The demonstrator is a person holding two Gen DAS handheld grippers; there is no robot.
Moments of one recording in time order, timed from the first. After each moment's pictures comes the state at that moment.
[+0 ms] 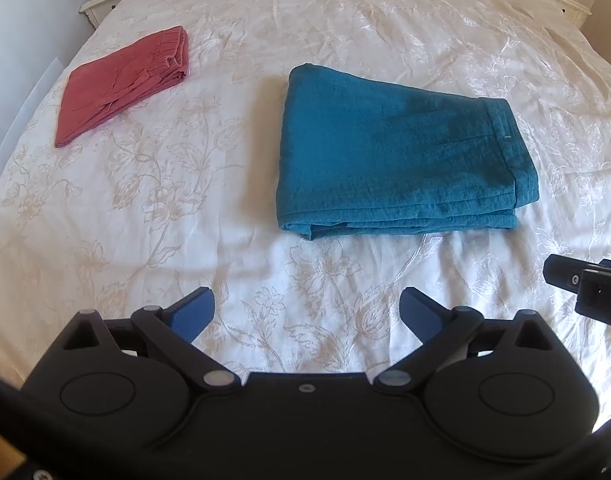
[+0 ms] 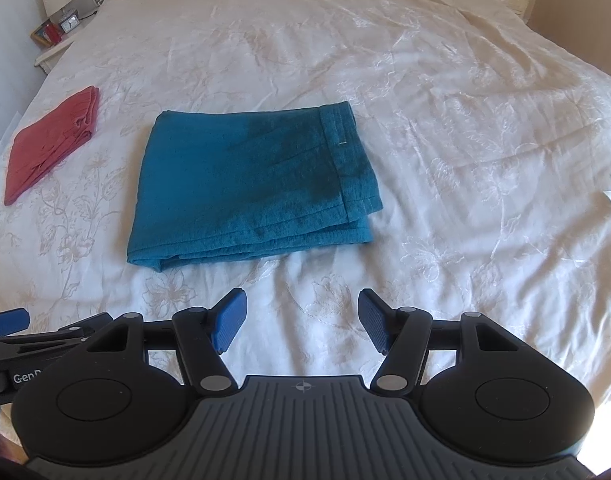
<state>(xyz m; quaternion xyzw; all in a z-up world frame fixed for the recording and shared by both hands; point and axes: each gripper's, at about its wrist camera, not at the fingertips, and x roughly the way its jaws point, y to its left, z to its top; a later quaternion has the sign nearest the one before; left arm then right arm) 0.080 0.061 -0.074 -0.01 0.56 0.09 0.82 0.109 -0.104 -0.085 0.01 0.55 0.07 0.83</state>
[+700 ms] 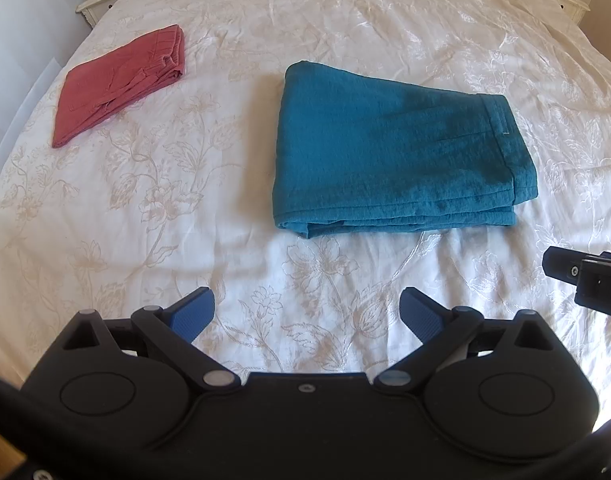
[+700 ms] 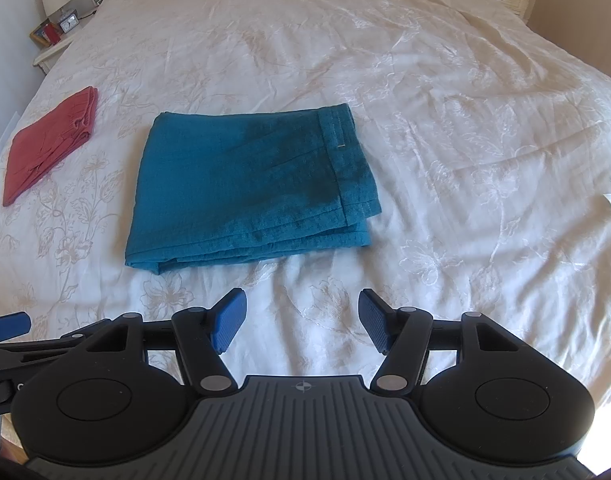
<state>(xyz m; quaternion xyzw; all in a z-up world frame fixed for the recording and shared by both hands) 0.081 0.059 -0.075 -0.01 0.56 0.09 0.82 0.112 -0.105 -0.085 0.01 0.55 0.07 0.83</state>
